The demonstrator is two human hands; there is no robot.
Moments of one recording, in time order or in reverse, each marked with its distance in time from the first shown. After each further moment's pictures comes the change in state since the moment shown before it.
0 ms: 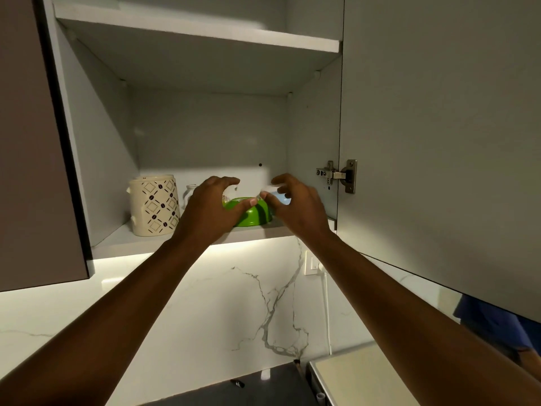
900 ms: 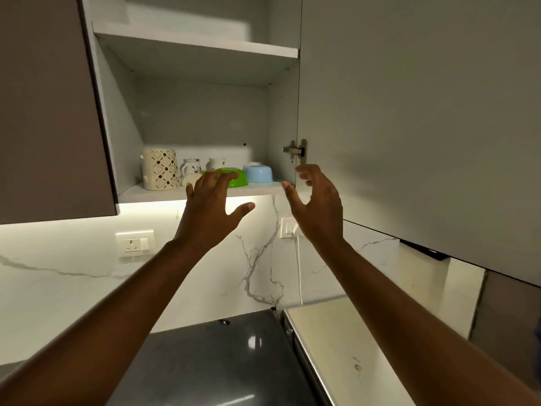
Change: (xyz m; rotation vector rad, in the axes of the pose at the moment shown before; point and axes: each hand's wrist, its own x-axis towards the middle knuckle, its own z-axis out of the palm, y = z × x) left_hand -0.135 0.108 -0.041 0.196 0.001 0.090; right_hand -0.150 -0.030 -0.125 -0.058 0.281 -0.041
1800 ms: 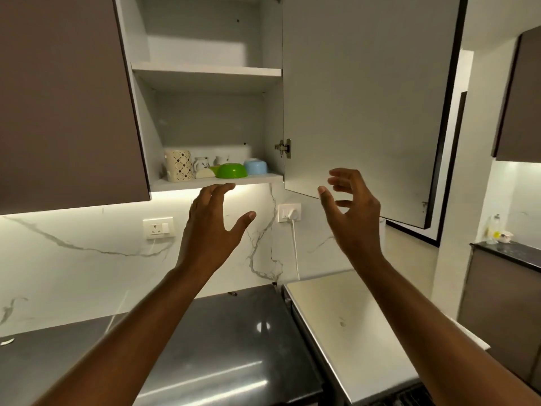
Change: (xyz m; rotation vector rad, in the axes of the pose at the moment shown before) left_hand -0.122 0.111 -0.114 -0.140 0.052 -0.148; right_hand -0.089 -0.066 -0.188 0.194 0.042 0.011
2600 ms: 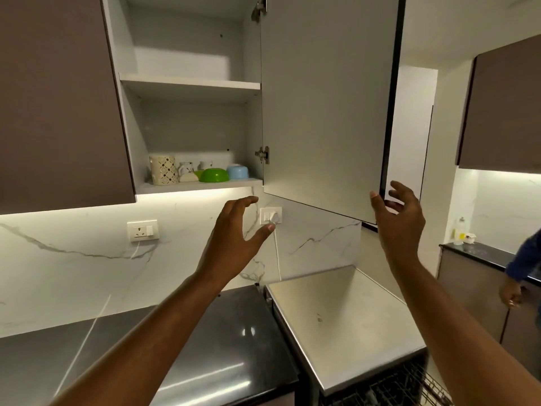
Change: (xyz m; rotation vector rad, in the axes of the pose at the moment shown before) left_hand -0.039 0.079 0.005 -0.270 -0.172 0.011; right_hand -0.001 0.044 -0.118 0.001 0.280 0.309
